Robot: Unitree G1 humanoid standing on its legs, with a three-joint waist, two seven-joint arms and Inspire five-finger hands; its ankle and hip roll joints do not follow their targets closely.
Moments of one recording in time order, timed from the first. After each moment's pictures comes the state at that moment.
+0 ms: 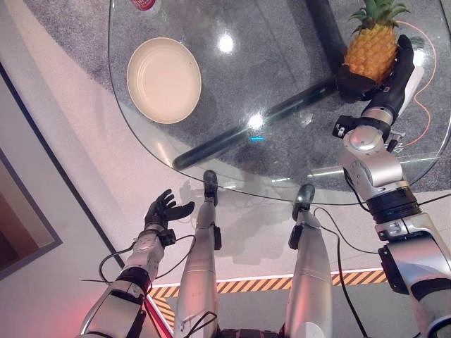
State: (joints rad) left arm -0.46 0.36 -0.26 1.01 -0.68 -0.16 0.10; right arm -0.93 -0.58 0.27 0.42 0.47 0.17 -0.82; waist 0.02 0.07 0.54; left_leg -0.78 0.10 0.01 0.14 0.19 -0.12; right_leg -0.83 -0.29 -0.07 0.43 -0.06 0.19
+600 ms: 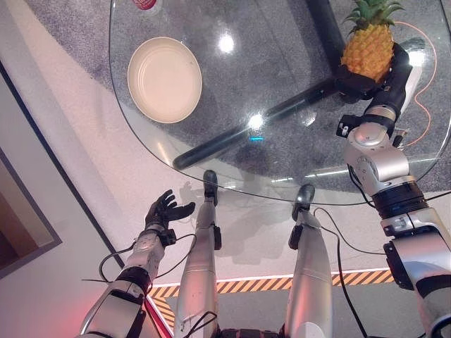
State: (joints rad) left arm -0.46 0.36 -0.26 1.00 -0.68 -0.14 0.10; right arm -0.97 -0.60 0.29 0.48 0.48 0.21 -0.79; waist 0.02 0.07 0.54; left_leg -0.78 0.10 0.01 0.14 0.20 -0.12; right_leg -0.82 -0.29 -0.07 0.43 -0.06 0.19
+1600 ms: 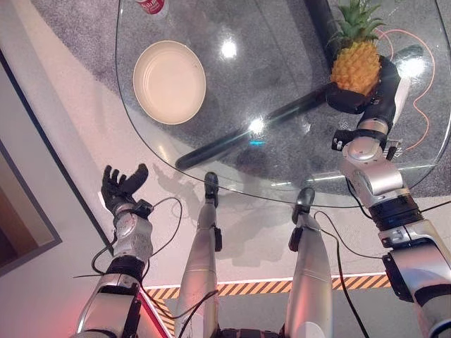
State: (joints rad) left arm -0.52 0.37 -0.02 0.78 -0.89 -0.35 0.48; right arm -0.85 -0.59 0.29 0.37 0.39 0.23 -0.76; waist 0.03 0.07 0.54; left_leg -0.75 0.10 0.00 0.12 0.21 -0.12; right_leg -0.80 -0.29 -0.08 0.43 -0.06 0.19
